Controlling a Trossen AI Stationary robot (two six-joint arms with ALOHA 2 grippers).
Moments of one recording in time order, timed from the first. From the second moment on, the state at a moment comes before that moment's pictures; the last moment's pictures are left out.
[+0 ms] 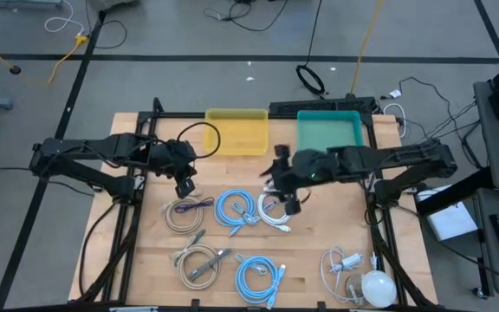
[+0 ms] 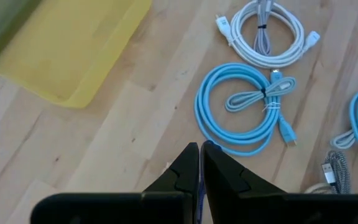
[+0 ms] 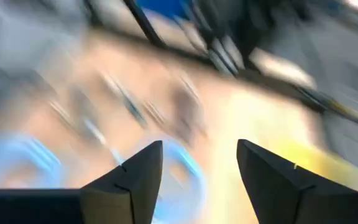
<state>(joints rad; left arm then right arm) 0.00 1.12 1.16 -1.04 -0.14 -0.43 0.13 1.47 1.48 -0.62 0.20 -0.27</state>
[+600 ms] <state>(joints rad) 0.00 1.12 1.16 -1.04 -0.18 -0.42 0.16 1.49 1.10 -0.67 0.08 -0.14</state>
